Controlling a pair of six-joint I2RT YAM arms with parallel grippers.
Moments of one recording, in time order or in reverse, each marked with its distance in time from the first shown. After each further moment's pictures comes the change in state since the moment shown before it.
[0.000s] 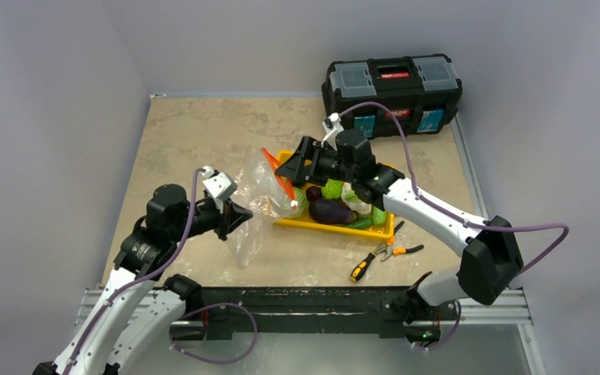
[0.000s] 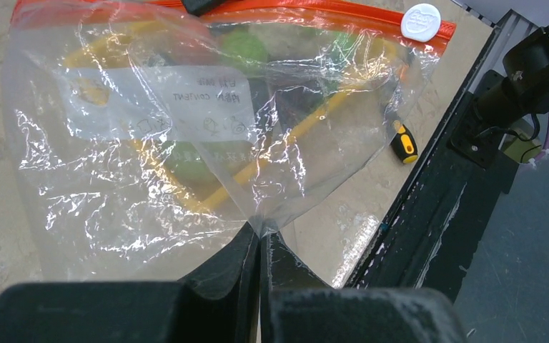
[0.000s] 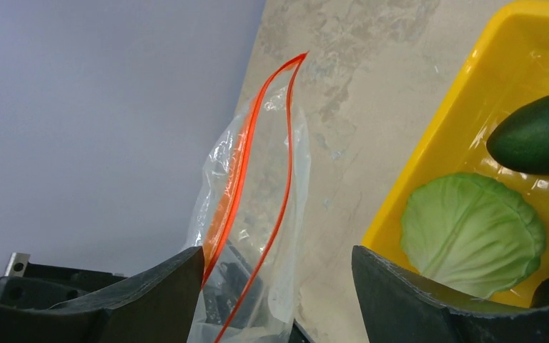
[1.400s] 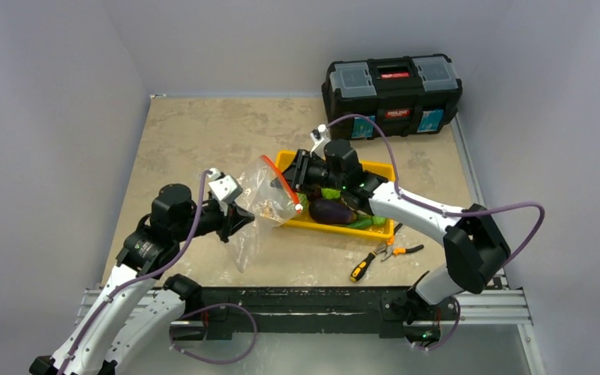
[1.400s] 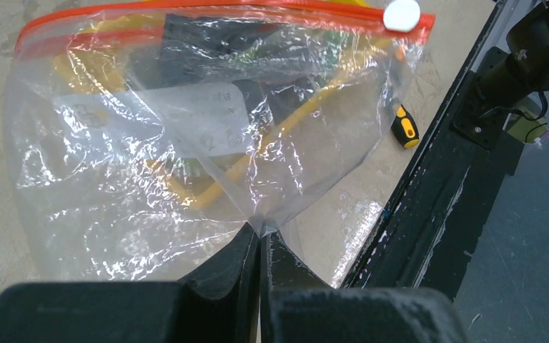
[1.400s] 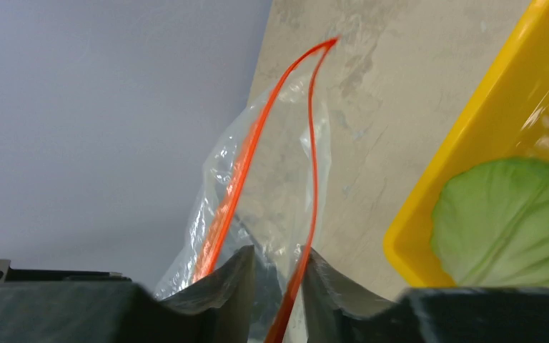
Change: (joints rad) left arm -0.040 0.021 0.000 -0.018 -0.015 0.037; right arm 0.033 0.075 -0.090 0.184 -0.055 0.085
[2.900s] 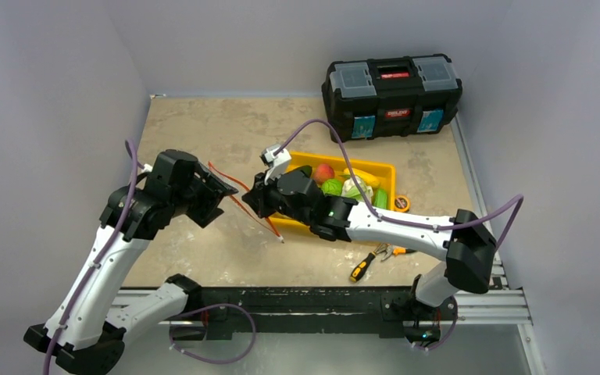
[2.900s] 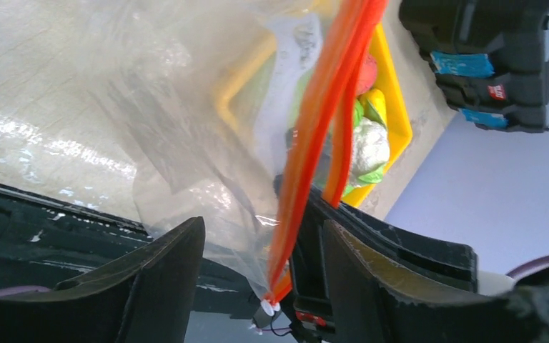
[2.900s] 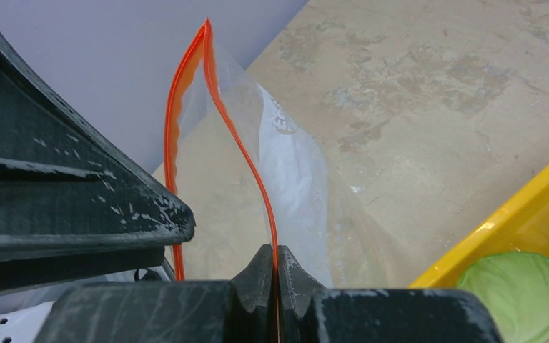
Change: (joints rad) left arm 0.000 0.326 0.544 -0.655 -0.574 -1.364; right arm 0.408 0.051 0.157 -0.040 0.543 -0.459
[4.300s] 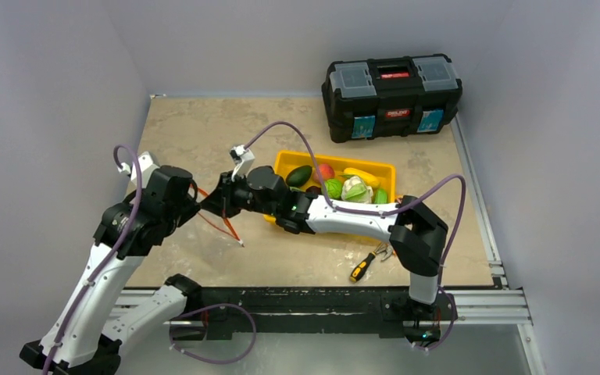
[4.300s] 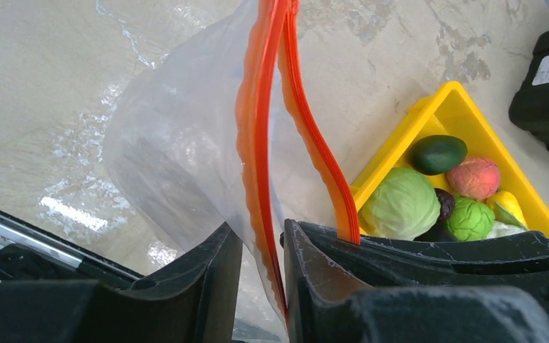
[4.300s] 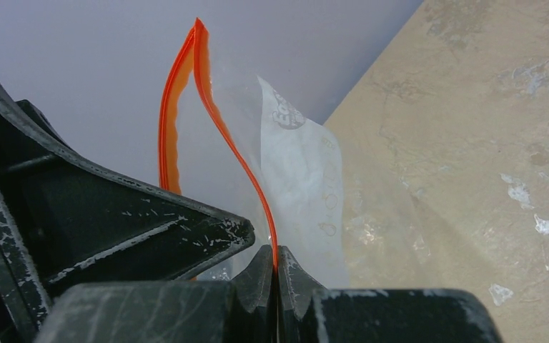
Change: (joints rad) left arm 0.000 -0.117 -0.104 -0.055 -0.437 0.286; right arm 0.015 0.309 0.214 0.219 -0.267 0.274
